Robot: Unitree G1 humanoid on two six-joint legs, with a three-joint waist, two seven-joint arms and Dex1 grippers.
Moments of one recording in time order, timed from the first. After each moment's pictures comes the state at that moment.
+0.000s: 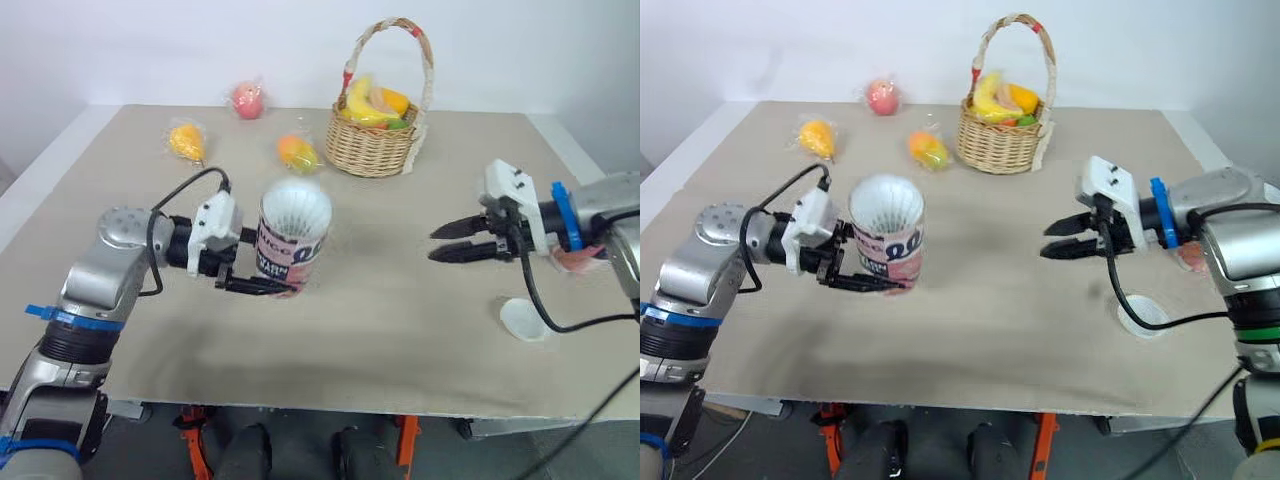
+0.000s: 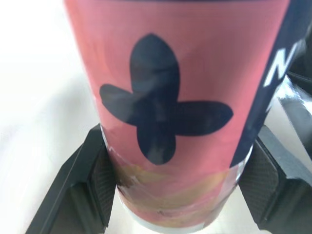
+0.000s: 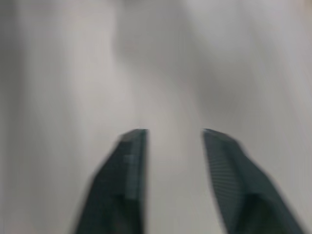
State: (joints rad) left arm -0.67 0.65 -0.08 -0.06 -0.45 0.36 -1.40; right arm -0.78 -1.10 0.17 0.10 0.32 0.56 1.39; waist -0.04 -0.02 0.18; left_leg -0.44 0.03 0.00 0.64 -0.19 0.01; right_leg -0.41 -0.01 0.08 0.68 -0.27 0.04
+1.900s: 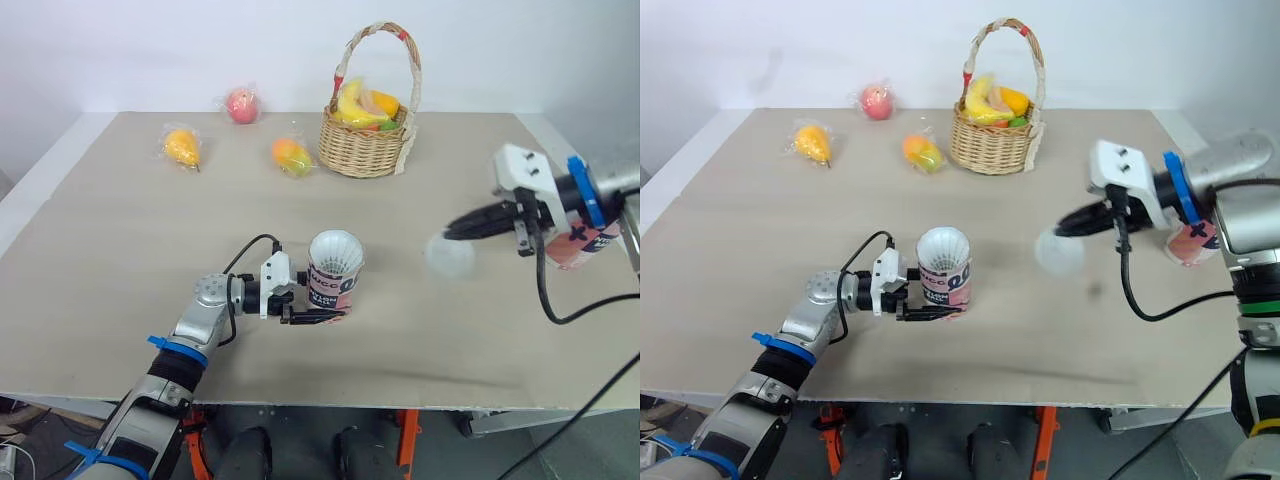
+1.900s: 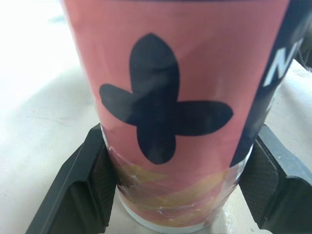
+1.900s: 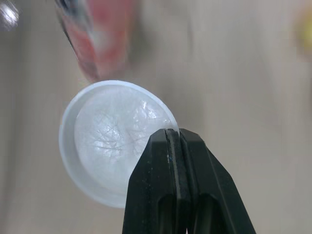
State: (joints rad) left arm -0.57 0.27 -0.22 0.45 -0.24 -0.10 -1.26; right arm -1.03 -1.02 0.24 0.06 0.26 0.44 1.57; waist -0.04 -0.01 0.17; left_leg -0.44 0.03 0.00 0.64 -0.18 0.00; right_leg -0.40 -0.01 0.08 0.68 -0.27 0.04
